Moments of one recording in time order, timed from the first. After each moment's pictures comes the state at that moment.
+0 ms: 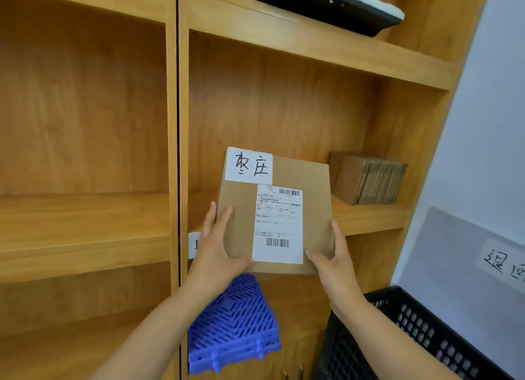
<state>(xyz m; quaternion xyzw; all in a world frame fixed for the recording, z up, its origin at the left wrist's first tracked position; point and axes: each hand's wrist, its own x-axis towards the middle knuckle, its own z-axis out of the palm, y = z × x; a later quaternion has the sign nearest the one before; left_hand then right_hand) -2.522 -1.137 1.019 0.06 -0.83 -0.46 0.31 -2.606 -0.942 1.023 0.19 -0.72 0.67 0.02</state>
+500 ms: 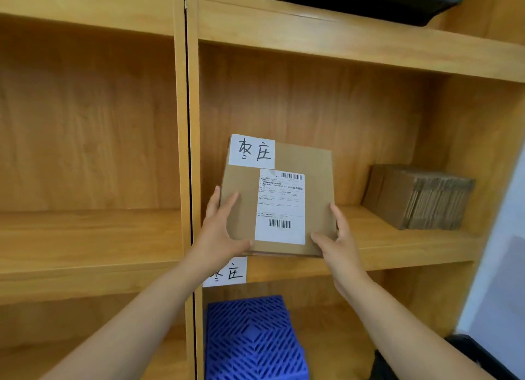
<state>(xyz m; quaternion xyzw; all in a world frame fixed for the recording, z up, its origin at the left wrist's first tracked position) -2.584 -1.191 1.067 0.12 -0.86 -0.37 0.33 -2.708 -1.008 1.054 0.25 -0.68 0.69 -0.01</state>
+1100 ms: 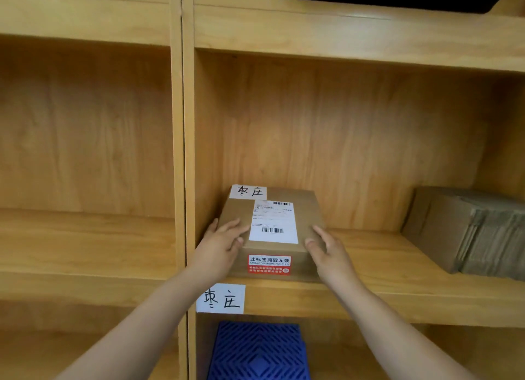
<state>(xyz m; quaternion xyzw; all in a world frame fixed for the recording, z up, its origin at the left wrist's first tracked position) -2.646 -1.217 1.057 0.24 -0.90 -0.23 0.29 -2.810 -1.059 1.050 0.35 -0.78 0.51 -0.01</state>
